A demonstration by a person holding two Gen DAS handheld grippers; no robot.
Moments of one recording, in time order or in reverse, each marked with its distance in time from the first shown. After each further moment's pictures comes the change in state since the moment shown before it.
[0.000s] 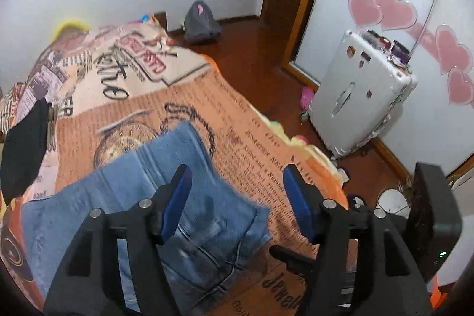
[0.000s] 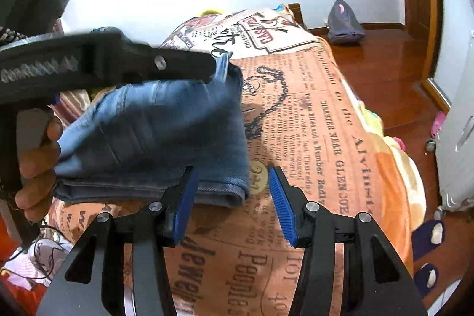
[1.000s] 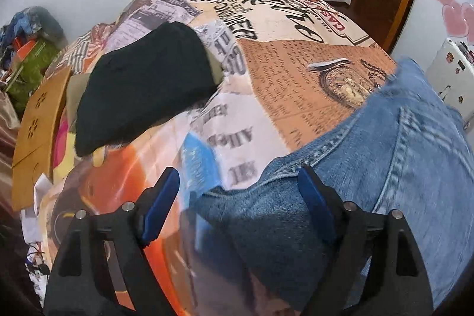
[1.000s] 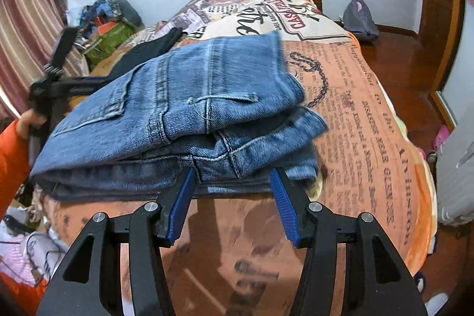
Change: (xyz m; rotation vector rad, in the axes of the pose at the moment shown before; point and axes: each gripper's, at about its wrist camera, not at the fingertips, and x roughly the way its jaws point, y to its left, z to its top) left arm -0.012 0.282 -0.100 -0.166 0.104 0.328; right arm 0.049 0.055 0.008 -0.103 0.104 -0.043
